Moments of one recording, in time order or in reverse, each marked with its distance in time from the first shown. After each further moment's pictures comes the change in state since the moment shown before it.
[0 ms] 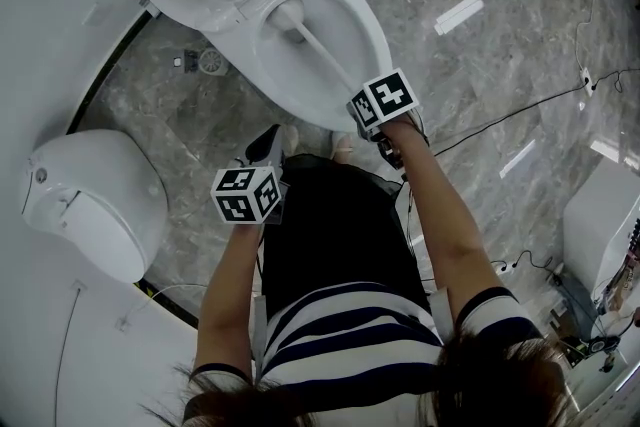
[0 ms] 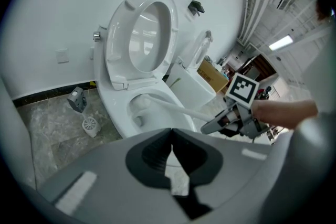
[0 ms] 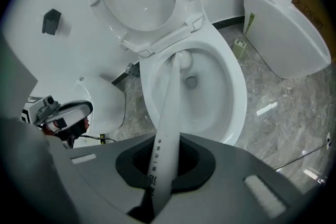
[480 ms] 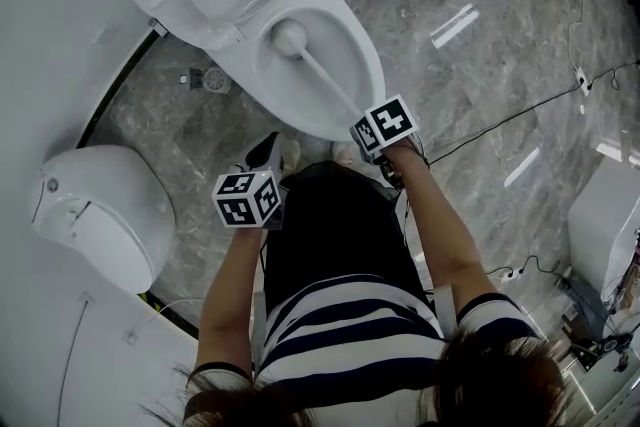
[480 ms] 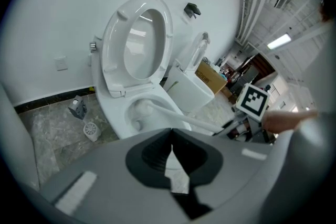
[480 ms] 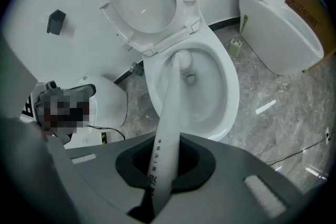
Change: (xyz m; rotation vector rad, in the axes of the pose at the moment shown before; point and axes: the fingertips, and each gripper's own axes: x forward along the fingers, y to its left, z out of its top) left arm -0.021 -0.019 0.022 0.022 -0.009 0.005; right arm -0.030 0.014 -0.037 0.014 -0.012 0.003
